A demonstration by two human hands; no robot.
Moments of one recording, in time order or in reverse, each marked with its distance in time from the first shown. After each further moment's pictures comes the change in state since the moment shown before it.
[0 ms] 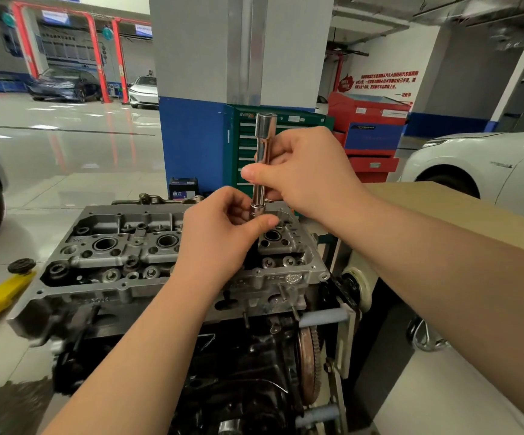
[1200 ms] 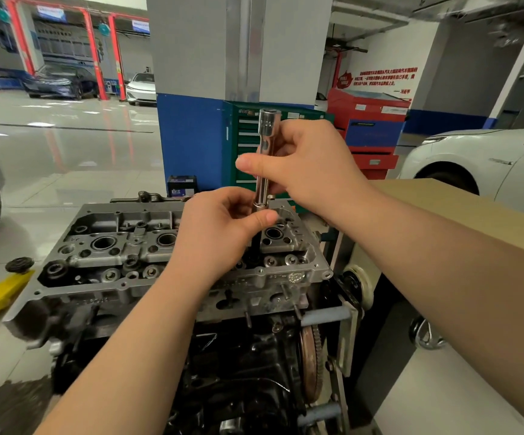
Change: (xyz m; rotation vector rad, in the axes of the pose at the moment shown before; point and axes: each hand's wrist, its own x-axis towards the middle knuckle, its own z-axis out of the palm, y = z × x) left_hand 0.007 0.001 -0.009 -0.035 -0.111 -0.021; right_hand 0.003 0.002 -0.001 0.068 -0.037 -0.031
